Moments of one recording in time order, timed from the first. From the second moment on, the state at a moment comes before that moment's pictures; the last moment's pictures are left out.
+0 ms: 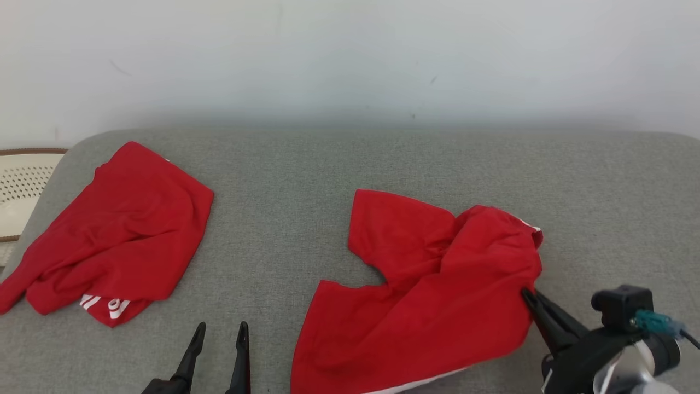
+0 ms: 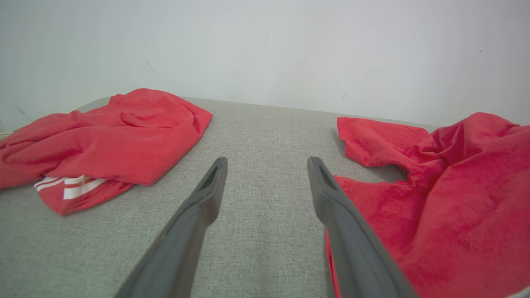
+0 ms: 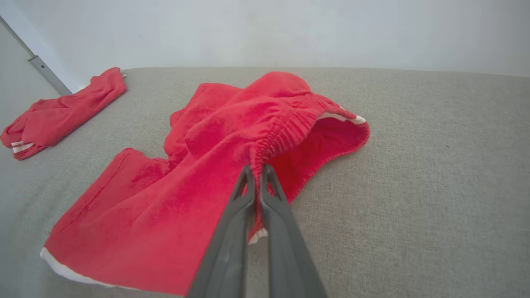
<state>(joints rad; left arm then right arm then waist) -0.07 0.05 -0.16 0.12 -0.17 0.09 -0.26 -0.08 -0.43 0.39 -0.02 0.52 0.13 0.17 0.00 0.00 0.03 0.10</state>
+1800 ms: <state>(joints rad) -0.03 0.05 -0.13 0.10 -0.17 0.09 -0.26 -0.16 -0.29 0.20 0.30 0.39 0.13 -0.24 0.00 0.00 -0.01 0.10</state>
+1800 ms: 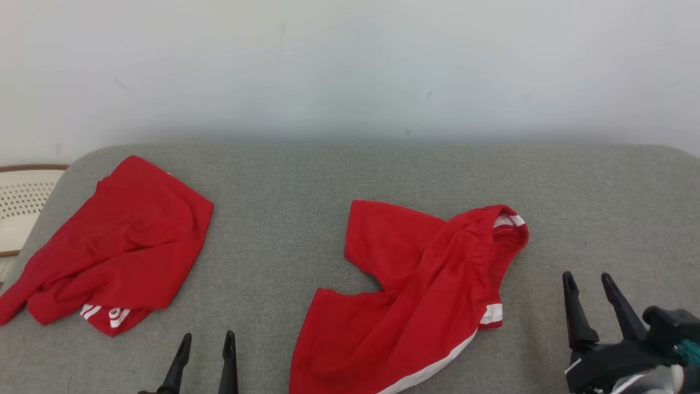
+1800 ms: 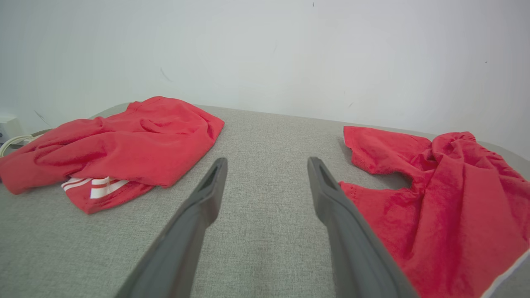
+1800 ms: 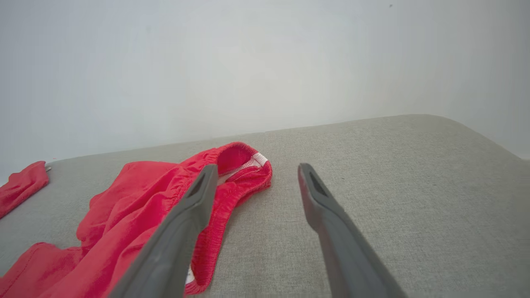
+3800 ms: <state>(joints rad) 0.03 0.06 -0.02 0.09 -0.10 0.12 -0.26 0.01 -0.18 0.20 0.15 0.32 0.13 -0.22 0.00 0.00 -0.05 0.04</state>
